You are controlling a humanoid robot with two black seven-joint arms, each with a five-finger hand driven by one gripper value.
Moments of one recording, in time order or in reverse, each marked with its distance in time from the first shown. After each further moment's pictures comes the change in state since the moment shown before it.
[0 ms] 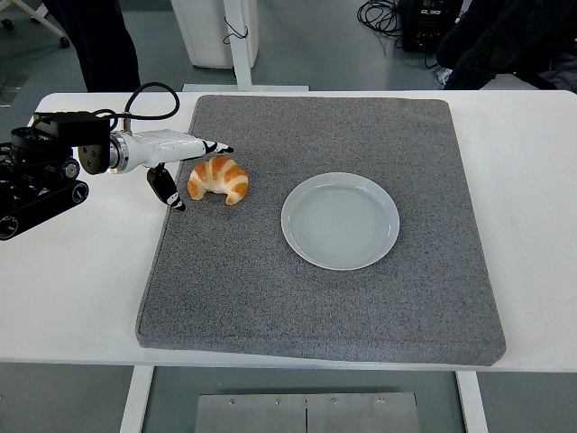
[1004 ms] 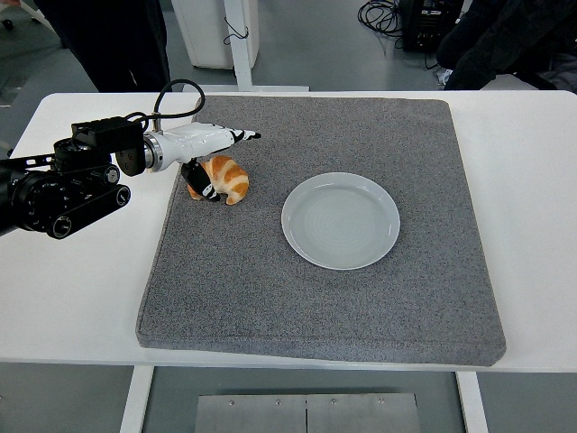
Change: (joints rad) left arm 0.029 -0.167 0.011 0.163 -0.063 0.107 -0.052; right arm 0.000 0.000 0.000 0.000 0.000 0.000 0.000
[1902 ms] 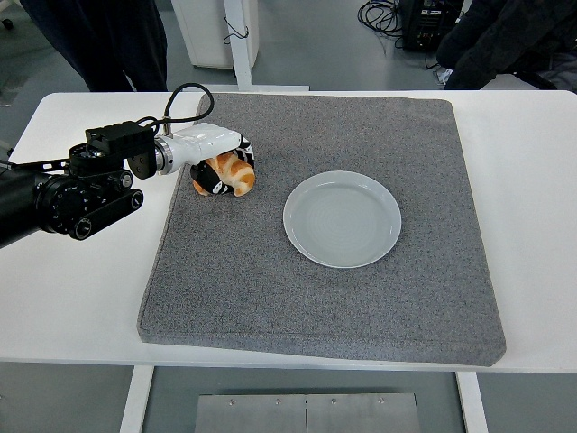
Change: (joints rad) left arm -0.003 -0.073 0.059 0.110 -0.036 0.061 -0.056; right arm 0.000 0.000 0.000 0.000 0.000 0.000 0.000
